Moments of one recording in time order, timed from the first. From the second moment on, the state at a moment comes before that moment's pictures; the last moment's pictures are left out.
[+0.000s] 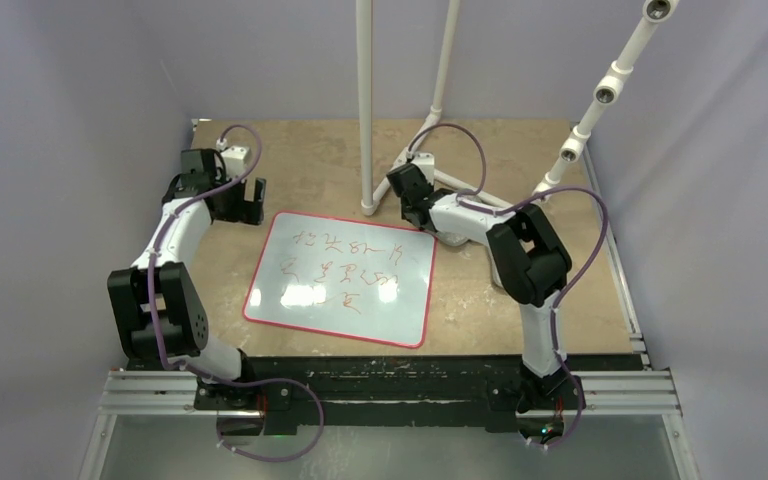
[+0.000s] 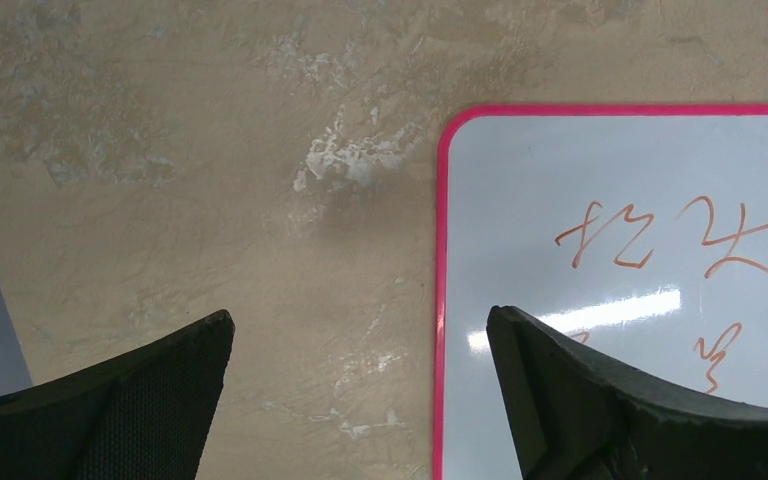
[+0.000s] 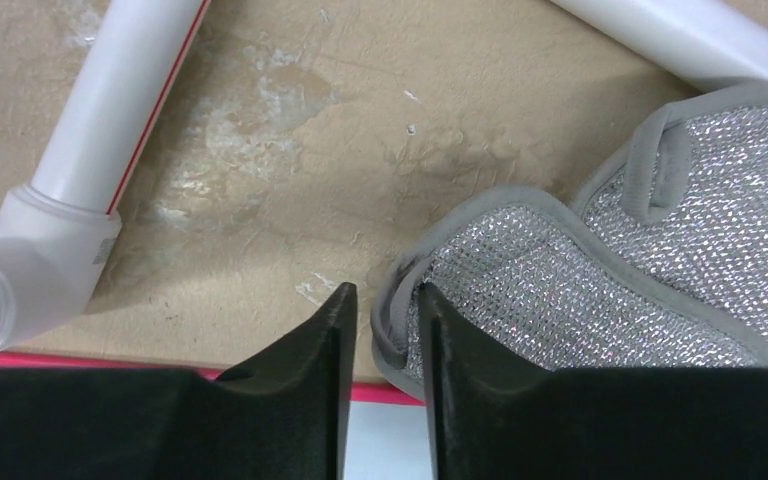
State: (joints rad) left arm 0.16 1.53 1.13 -0.49 0.17 0.25; right arm 0.62 2.04 1.41 -0.22 0.54 0.48
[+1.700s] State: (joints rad) left arm 0.15 1.12 1.03 -0.82 1.32 0.93; right arm 1.13 1.64 1.58 -0.06 0.38 0.67
